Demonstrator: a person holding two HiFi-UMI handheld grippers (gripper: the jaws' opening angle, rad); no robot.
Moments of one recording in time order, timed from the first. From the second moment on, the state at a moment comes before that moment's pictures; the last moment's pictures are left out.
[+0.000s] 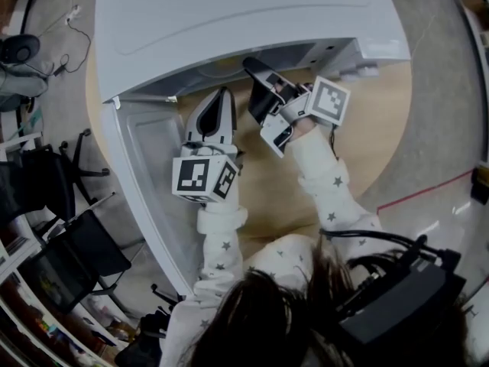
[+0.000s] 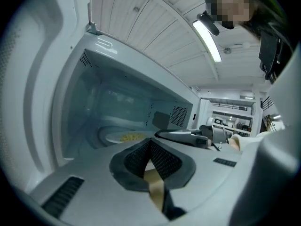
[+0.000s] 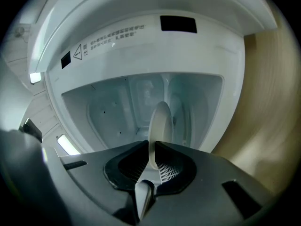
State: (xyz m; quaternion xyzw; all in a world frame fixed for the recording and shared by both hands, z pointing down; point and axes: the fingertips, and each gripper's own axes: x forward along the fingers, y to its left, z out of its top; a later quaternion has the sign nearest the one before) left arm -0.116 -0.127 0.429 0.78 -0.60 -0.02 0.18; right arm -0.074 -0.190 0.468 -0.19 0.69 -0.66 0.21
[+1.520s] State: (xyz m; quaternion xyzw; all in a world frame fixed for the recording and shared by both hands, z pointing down) left arm -0.111 -0.133 0.440 0.79 -0.59 0.03 0.18; right arm -0.068 -0.184 0.481 -0.37 0.80 -0.47 -0.05
